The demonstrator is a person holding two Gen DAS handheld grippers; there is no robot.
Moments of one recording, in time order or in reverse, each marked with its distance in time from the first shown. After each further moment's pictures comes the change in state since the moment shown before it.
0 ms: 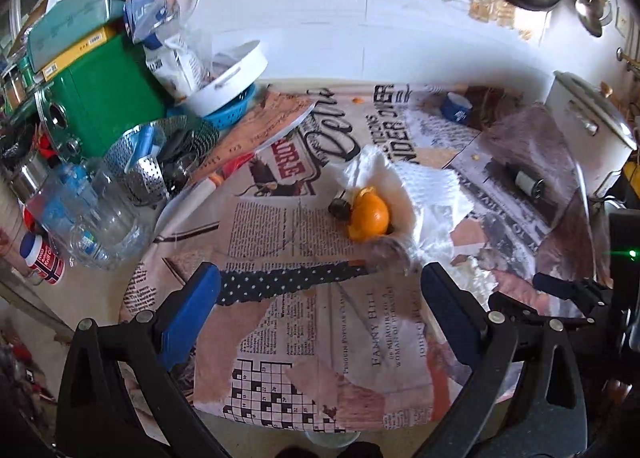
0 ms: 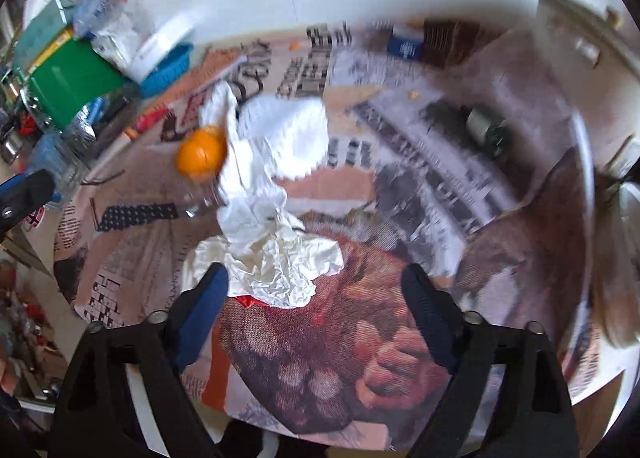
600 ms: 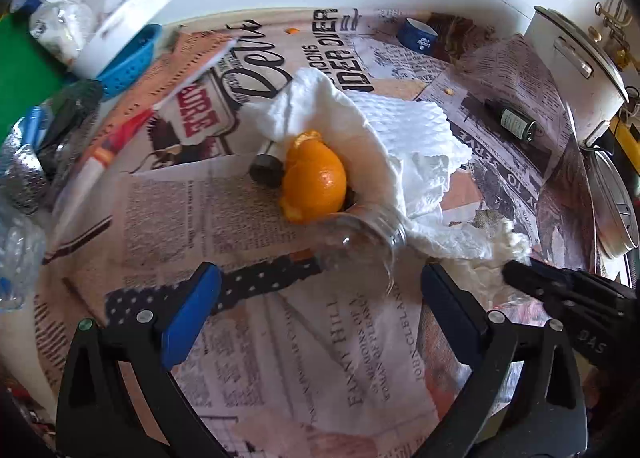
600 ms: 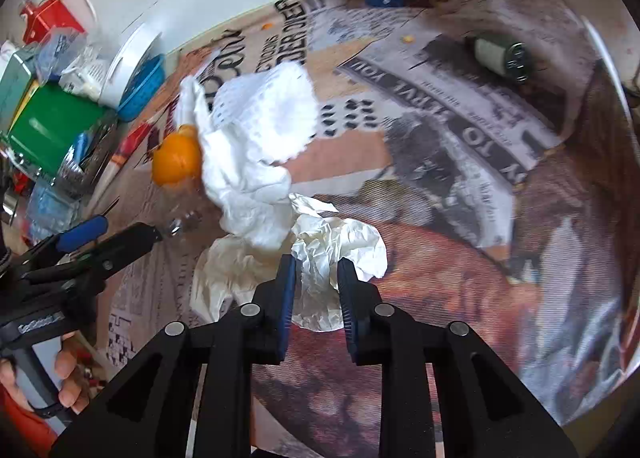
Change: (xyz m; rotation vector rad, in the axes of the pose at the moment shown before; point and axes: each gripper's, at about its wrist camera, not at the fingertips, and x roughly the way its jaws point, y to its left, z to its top) left arm 0.108 -0.029 0.004 0.115 0.190 -0.213; right arm 0.004 -0.017 -0.011 0.196 -0.021 0.034
